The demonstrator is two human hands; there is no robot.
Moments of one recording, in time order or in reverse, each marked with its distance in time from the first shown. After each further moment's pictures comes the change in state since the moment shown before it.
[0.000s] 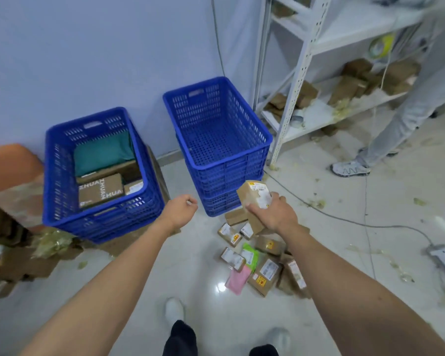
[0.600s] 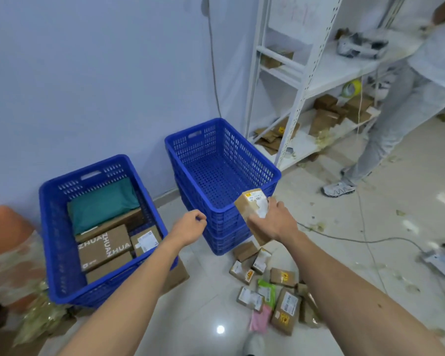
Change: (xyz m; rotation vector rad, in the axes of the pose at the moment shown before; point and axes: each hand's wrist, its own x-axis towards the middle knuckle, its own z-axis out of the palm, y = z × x) left_hand 0.100 -0.035 -0.142 0.026 -0.111 0.193; right_hand 0.025 -0.175 0.015 -0.062 0.200 0.001
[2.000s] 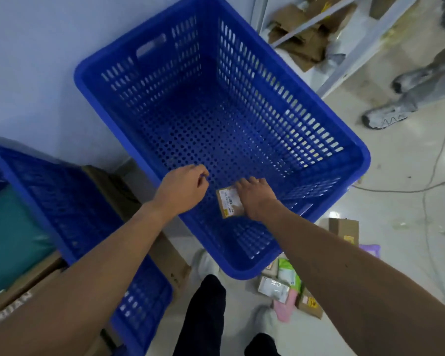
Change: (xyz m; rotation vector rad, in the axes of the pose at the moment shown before) left_hand 0.498 -0.078 0.030 0.524 -0.100 0.418; right_hand 0.433 -0.030 0.259 -0.662 -0.532 -0.300
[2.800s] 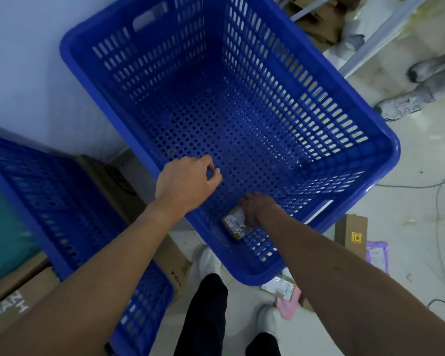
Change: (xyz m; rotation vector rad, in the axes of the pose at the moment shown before) left_hand 0.003 -0.006 0.019 0.142 0.119 -0.023; right_hand 0.044 -0.022 0.065 -0.031 -0.350 -0.019
